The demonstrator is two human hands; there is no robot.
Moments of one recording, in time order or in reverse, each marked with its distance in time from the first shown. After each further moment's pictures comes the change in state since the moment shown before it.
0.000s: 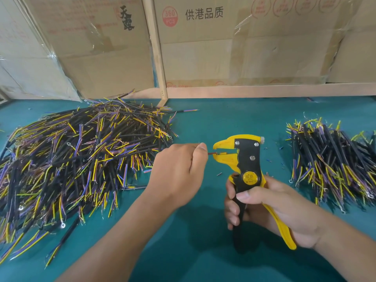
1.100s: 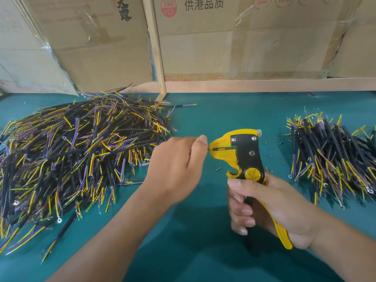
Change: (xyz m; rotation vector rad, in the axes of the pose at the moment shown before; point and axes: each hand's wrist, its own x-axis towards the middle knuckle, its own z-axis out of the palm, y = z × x) left_hand 0.000 0.006 -0.004 -0.050 -0.021 -0.044; right_hand -0.001 0.004 0.011 -0.012 0.056 0.036
